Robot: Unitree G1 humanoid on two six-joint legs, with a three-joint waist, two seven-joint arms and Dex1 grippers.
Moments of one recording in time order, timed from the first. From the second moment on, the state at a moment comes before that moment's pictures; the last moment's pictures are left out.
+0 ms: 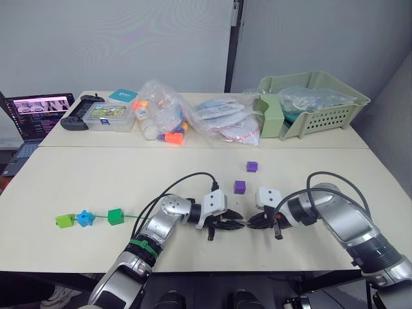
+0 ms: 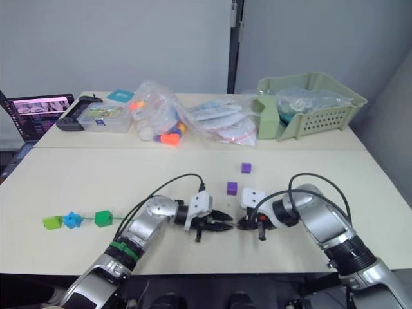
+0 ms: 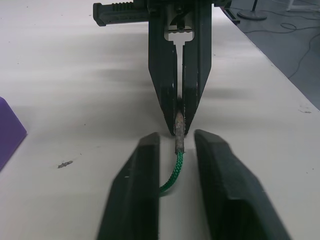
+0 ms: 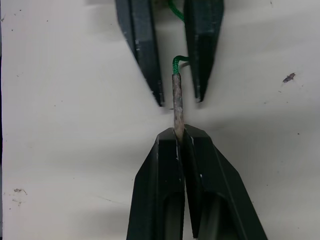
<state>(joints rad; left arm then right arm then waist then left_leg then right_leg) -0.59 0.20 -0.37 0.46 -0.12 -0.05 -1.19 -0.50 -0.79 0.34 -0.10 0.10 0.55 1.30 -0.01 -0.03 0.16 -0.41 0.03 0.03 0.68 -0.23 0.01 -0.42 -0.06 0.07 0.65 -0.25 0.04</state>
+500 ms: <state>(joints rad) -0.59 0.19 -0.37 0.46 -0.10 -0.07 -1.21 -0.46 -0.79 0.30 -0.17 0.17 0.63 1.30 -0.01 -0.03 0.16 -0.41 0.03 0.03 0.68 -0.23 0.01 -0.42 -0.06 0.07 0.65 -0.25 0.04</state>
